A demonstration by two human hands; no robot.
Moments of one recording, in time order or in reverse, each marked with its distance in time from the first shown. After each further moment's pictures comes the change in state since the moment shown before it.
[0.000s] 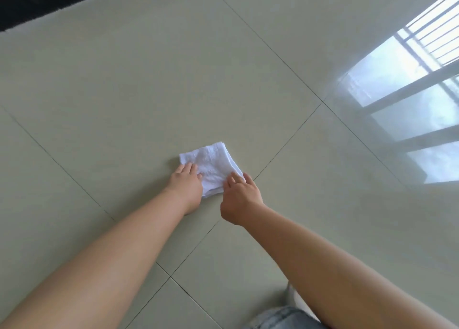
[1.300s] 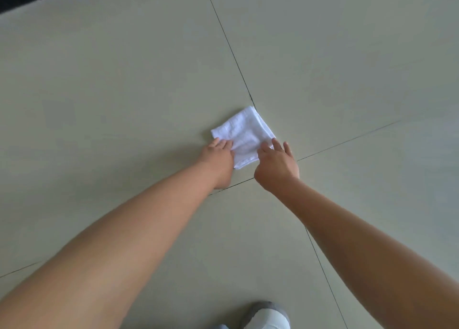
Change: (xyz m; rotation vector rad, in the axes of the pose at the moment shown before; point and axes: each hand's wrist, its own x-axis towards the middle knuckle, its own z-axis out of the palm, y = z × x) left_hand 0.212 0.148 -0.259 -0.281 -0.082 -0.260; right_hand 0.144 0.356 -0.120 0.052 0.106 -0.267
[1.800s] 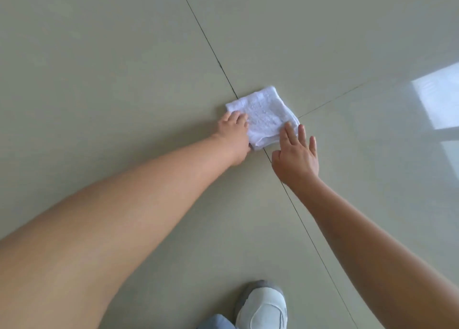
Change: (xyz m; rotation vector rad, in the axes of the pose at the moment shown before) left_hand 0.029 0.054 -0.006 0.060 0.130 0.107; right_hand -0.034 0.053 0.040 0.133 0.097 0.351
